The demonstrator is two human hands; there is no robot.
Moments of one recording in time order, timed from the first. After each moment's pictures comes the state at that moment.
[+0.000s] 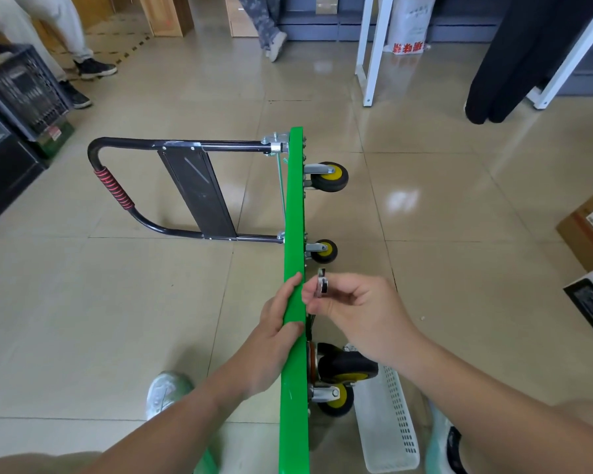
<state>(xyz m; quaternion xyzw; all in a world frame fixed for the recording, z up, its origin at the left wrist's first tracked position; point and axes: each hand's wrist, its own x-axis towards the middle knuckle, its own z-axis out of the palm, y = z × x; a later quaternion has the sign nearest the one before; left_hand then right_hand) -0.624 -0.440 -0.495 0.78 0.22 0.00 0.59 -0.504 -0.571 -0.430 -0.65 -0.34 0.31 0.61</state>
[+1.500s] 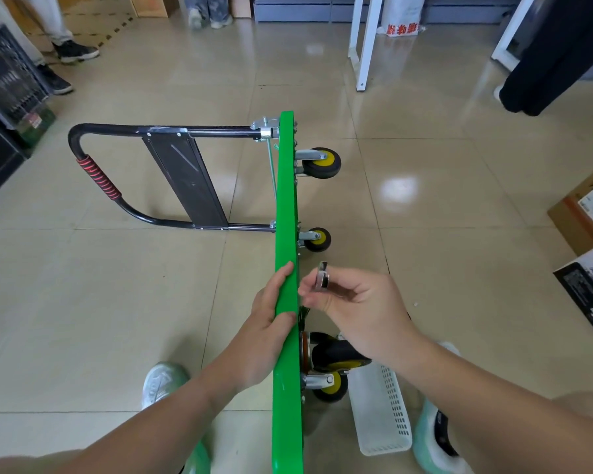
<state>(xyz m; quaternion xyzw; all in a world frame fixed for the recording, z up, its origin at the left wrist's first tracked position) -0.624 -0.444 -0.497 0.78 0.23 0.01 0.59 -0.508 -0.579 -0.438 -0.65 -0.33 0.26 0.64</state>
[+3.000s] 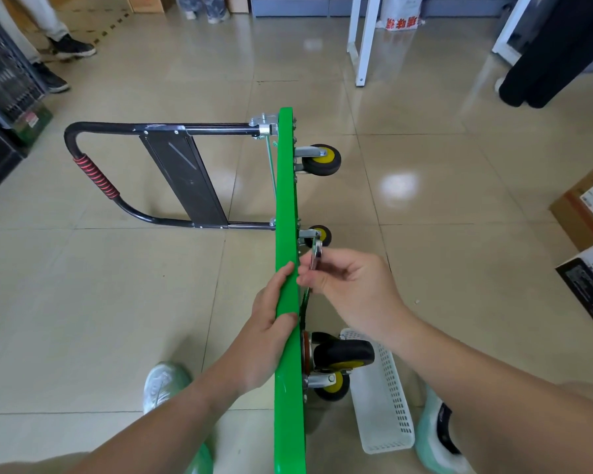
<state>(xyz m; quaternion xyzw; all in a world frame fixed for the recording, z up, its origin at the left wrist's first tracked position) -0.624 -0.444 -0.498 0.77 0.23 0.02 0.59 -0.493 -0.558 -0.437 -0.66 -0.28 0.29 0.64</state>
